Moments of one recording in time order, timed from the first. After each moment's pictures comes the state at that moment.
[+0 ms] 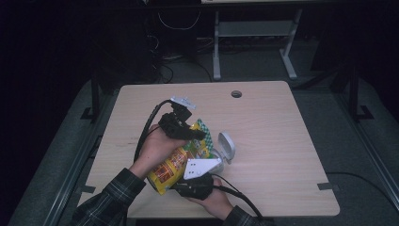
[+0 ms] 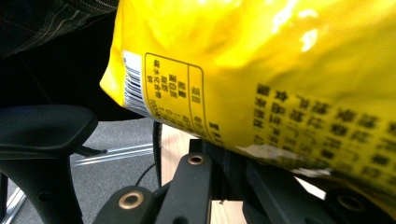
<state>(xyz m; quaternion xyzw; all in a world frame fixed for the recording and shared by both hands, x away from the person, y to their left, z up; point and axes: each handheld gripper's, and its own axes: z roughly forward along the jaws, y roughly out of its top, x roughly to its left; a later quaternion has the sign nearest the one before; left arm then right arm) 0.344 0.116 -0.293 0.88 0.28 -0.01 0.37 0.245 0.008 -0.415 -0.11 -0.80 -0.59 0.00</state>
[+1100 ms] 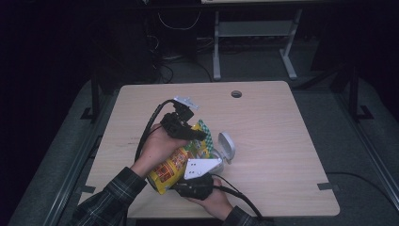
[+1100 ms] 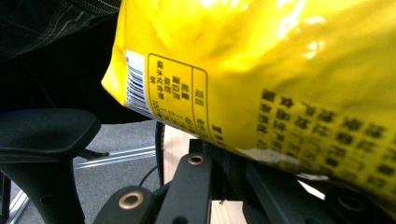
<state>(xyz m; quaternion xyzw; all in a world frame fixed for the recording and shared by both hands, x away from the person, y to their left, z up) 0.345 0.111 -0.293 0.89 0.28 -0.02 0.36 0.244 0.008 -0.414 -0.11 -0.79 -0.60 0.01</state>
